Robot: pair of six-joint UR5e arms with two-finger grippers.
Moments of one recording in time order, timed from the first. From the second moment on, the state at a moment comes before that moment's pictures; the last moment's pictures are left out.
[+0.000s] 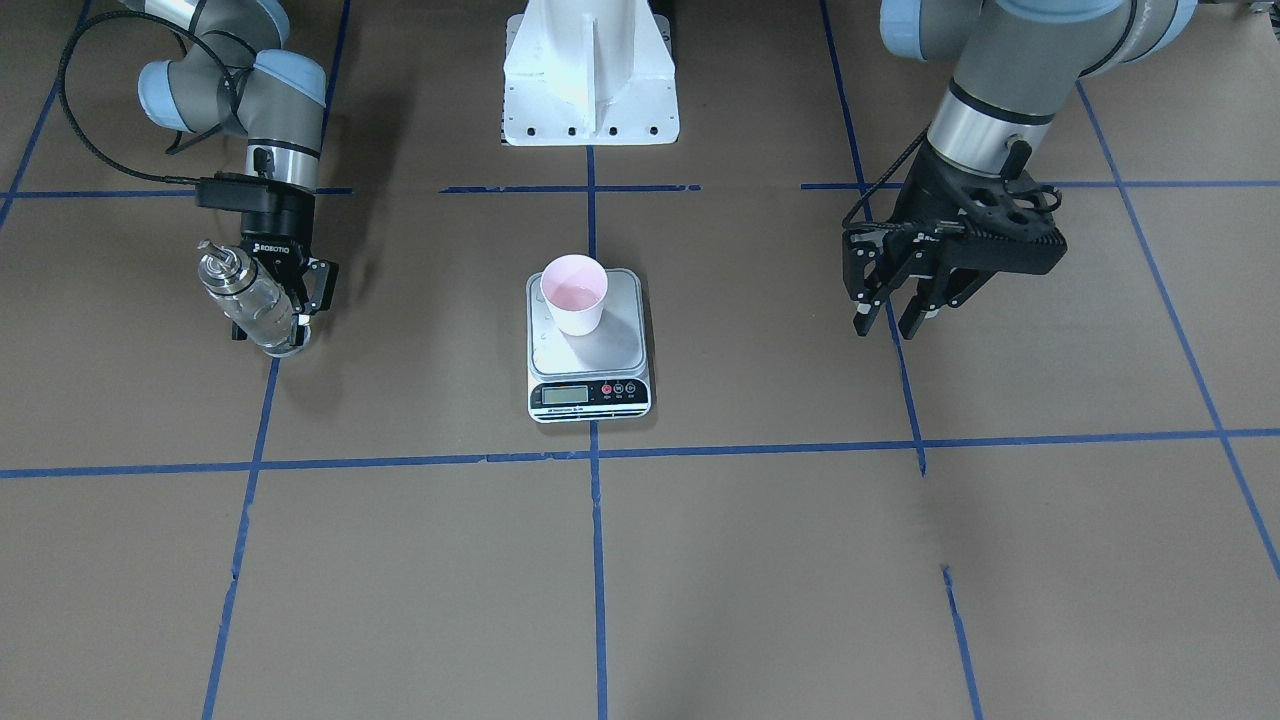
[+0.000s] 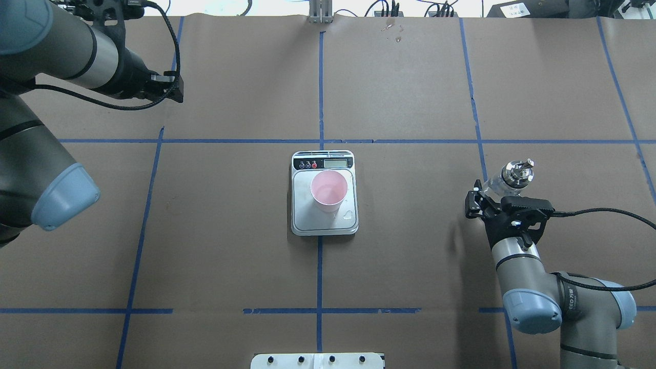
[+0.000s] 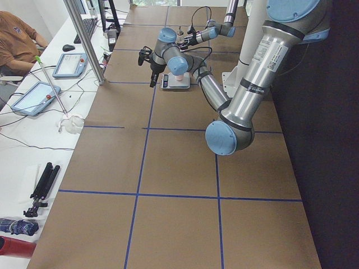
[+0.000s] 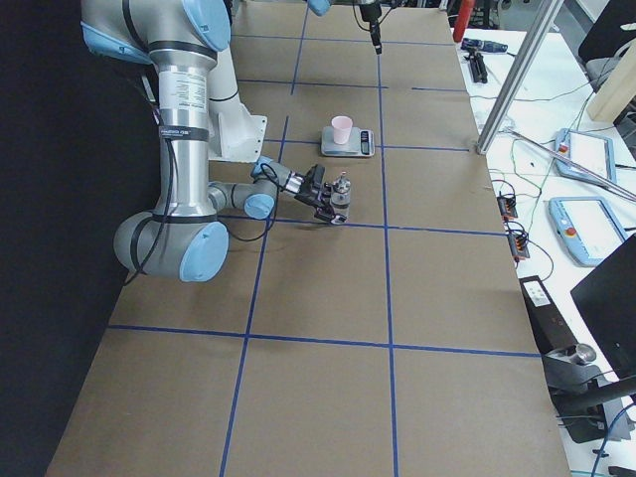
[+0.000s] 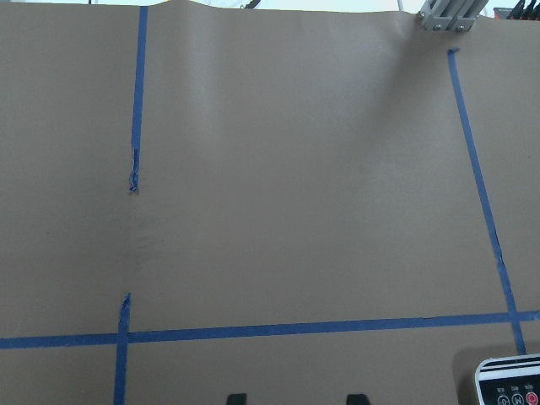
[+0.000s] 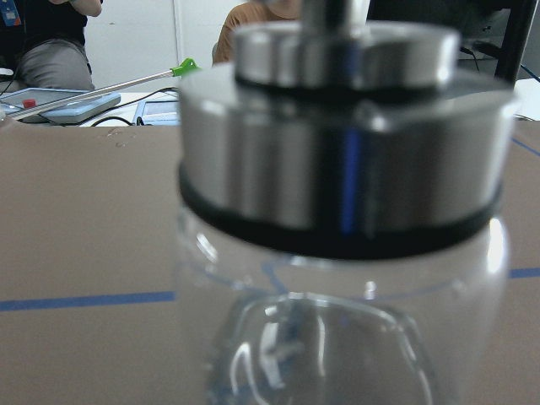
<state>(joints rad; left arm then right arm) -0.88 -2.02 -1.95 -1.66 -1.93 -0.99 0.22 -1.59 1.77 -1.00 0.63 1.54</state>
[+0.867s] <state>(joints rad) -0.88 -2.02 -1.95 -1.66 -1.93 -0.99 0.22 -1.59 1.77 -1.00 0.65 1.54</state>
